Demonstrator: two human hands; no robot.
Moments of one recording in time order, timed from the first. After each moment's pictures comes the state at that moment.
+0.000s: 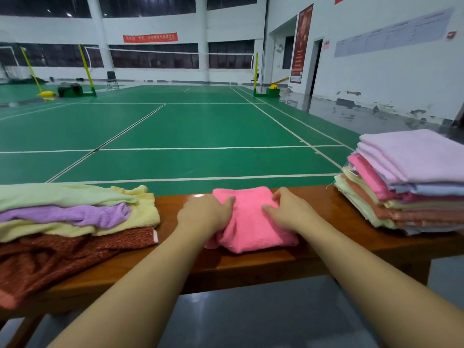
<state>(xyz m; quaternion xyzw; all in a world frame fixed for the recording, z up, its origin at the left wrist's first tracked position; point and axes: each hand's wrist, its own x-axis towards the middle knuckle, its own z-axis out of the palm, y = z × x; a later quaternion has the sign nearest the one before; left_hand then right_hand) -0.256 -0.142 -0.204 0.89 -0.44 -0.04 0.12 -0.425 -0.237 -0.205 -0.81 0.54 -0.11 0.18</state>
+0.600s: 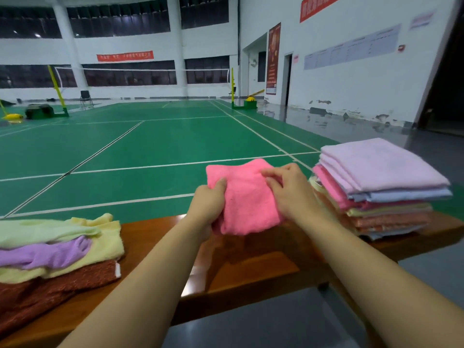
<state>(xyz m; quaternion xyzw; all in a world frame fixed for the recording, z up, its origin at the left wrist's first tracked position) -0.304 -0.190 -0.163 0.68 -0.36 -0.30 0.56 -0.473 -0.256 -0.148 -0.79 0.44 -0.39 0.16</state>
